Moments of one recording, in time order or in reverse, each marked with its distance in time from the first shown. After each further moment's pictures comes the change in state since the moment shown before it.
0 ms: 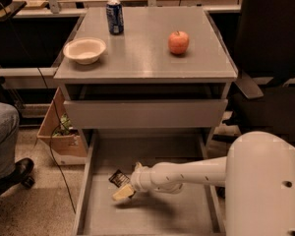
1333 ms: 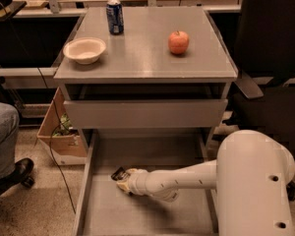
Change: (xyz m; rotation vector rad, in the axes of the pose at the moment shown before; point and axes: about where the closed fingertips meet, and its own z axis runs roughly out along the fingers) arm 0.006 -0.008 0.019 0.130 -0.030 0.006
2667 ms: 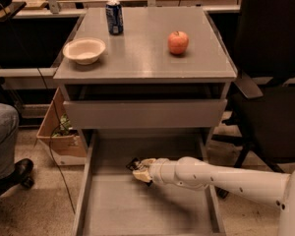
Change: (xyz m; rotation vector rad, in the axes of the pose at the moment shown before) arm -0.028 -0.042 -0.093 -0.087 -0.081 0.028
